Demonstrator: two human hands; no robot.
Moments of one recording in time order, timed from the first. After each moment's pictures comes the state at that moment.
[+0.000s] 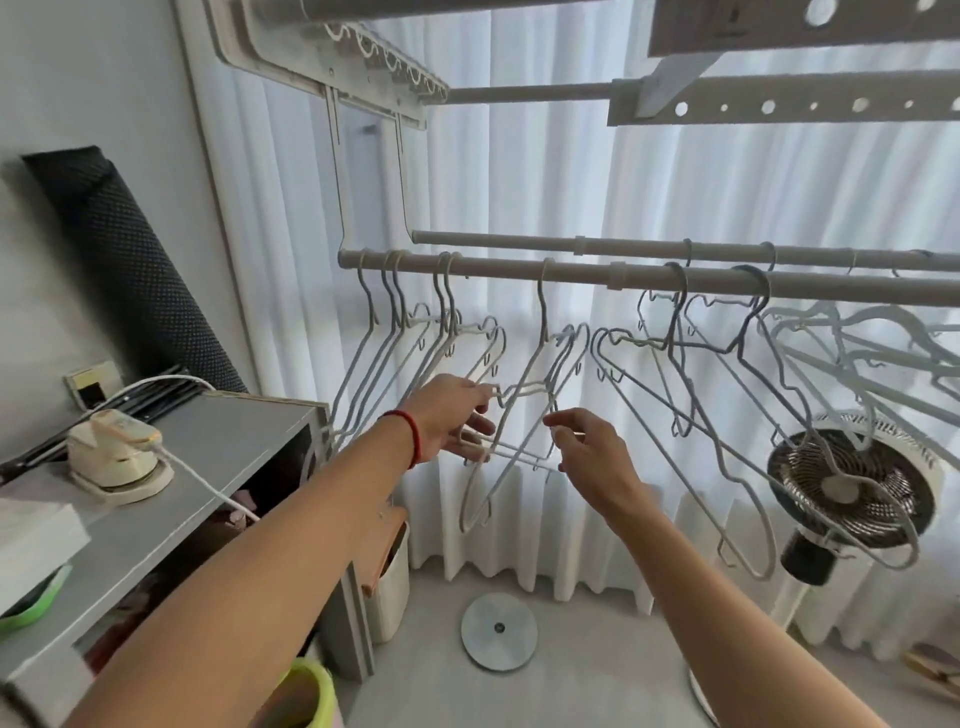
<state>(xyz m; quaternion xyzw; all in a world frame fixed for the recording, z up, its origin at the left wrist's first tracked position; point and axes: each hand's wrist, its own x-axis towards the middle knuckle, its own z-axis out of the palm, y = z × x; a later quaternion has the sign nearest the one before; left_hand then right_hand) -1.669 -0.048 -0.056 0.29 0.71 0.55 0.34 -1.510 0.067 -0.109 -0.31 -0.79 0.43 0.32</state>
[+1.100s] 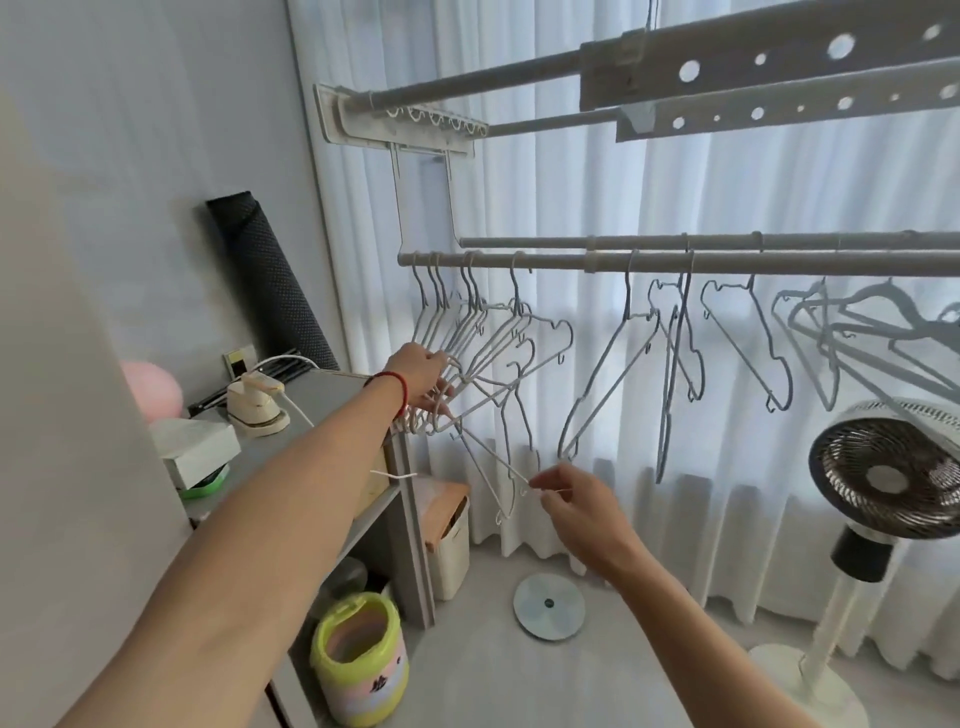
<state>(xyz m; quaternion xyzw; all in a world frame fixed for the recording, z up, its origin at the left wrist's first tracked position) -1.581 -0.143 -0.025 0.20 0.83 0.51 0.14 -1.362 -0.017 -0.156 -0.20 -0.84 0.45 0.22</state>
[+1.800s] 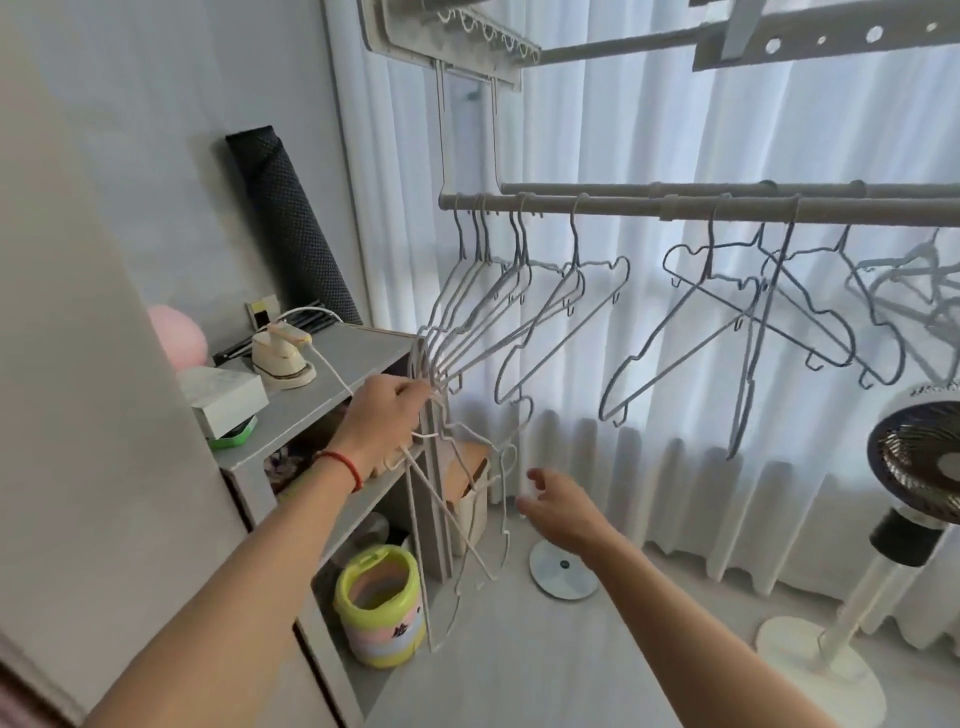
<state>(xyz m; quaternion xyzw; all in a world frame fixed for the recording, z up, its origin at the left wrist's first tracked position) -1.578 -0.247 -0.112 0.28 0.81 0.52 0.02 -1.448 -0.056 -0.216 -0.22 -0.88 0.42 0.04</state>
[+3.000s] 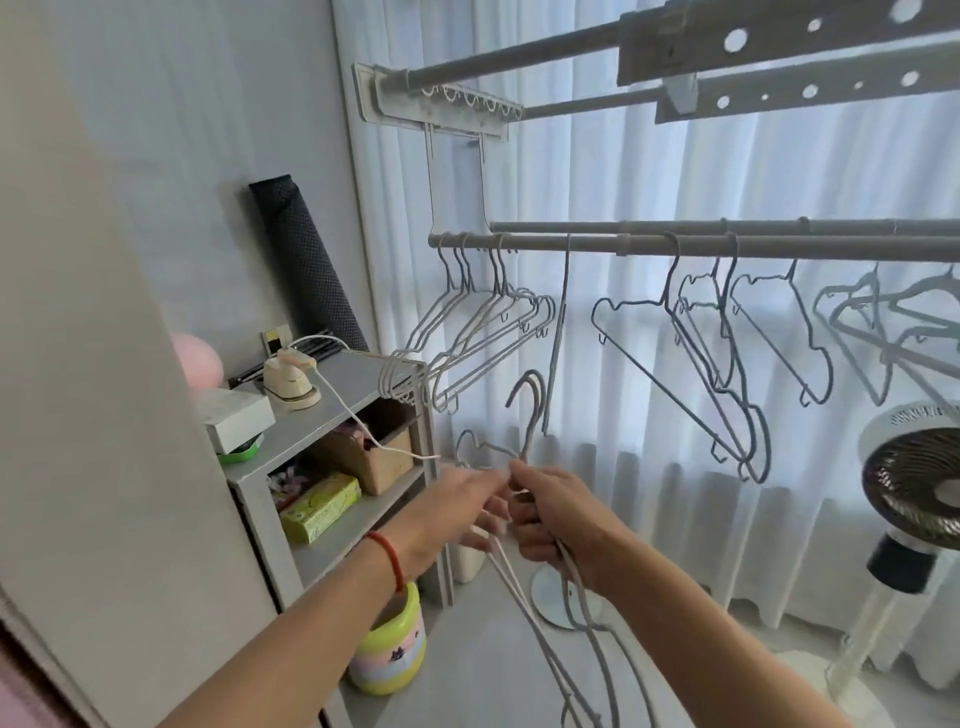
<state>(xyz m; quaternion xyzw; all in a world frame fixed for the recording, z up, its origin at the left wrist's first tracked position) -1.427 -0.212 -0.114 0.25 0.76 0.53 0.27 -1.343 -0.083 -0.111 -0.13 -0.60 0.79 -0.01</state>
